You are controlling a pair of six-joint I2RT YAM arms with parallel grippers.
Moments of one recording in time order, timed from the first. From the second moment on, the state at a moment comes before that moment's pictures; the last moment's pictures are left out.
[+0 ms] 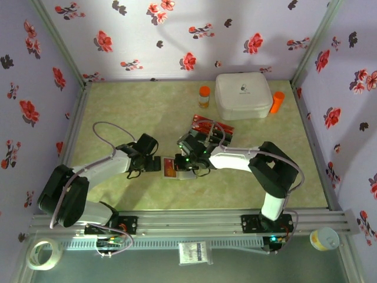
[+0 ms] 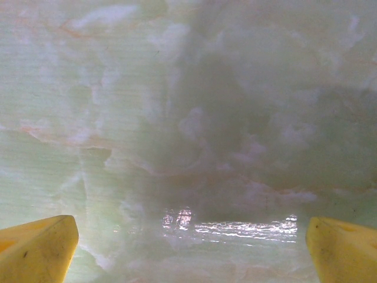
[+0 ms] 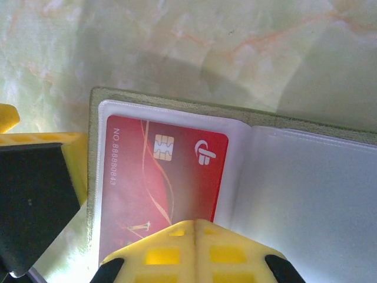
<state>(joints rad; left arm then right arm) -0.60 1.39 0.73 -0.62 -0.21 -0.60 0.94 1.78 1.01 -0.17 -0.24 0.80</state>
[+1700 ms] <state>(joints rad) -0.75 1.31 0.83 -0.39 0.01 -0.92 0.77 1.66 0.89 -0.12 -0.29 0.79</state>
